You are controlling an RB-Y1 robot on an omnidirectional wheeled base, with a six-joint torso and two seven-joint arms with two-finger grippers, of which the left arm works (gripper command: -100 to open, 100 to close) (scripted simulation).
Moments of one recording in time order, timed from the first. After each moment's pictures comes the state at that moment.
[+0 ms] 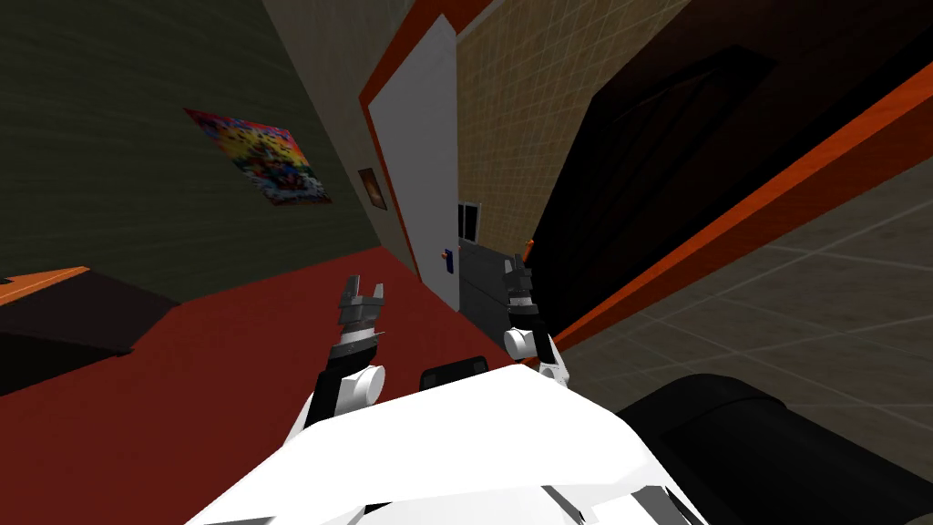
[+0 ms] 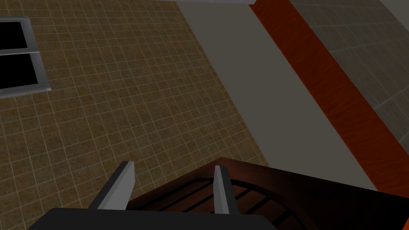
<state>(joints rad) 0.47 0.06 -0.11 -2.16 0.06 -0.38 0.04</state>
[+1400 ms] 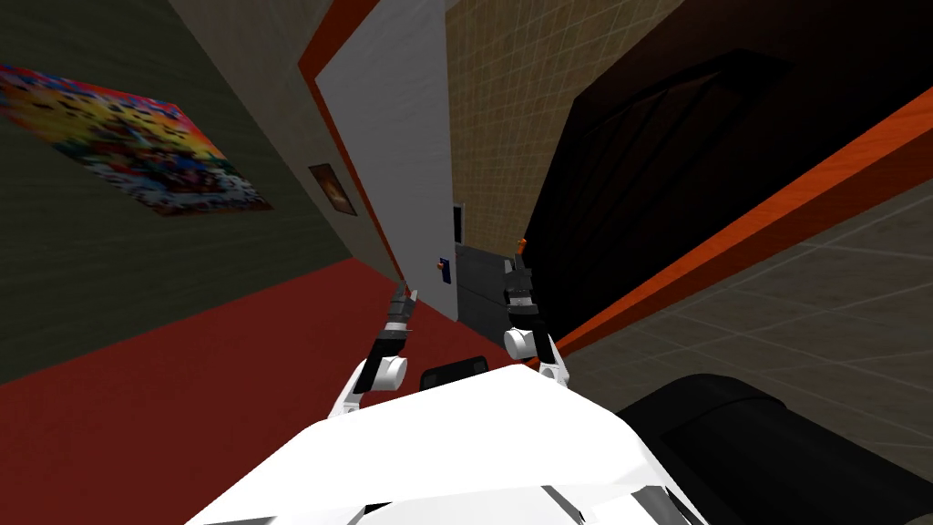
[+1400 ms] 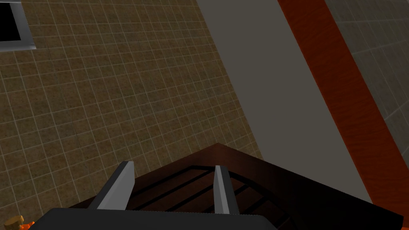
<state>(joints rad) 0.31 0.13 -0.27 -1.88 0.04 -0.32 0.08</state>
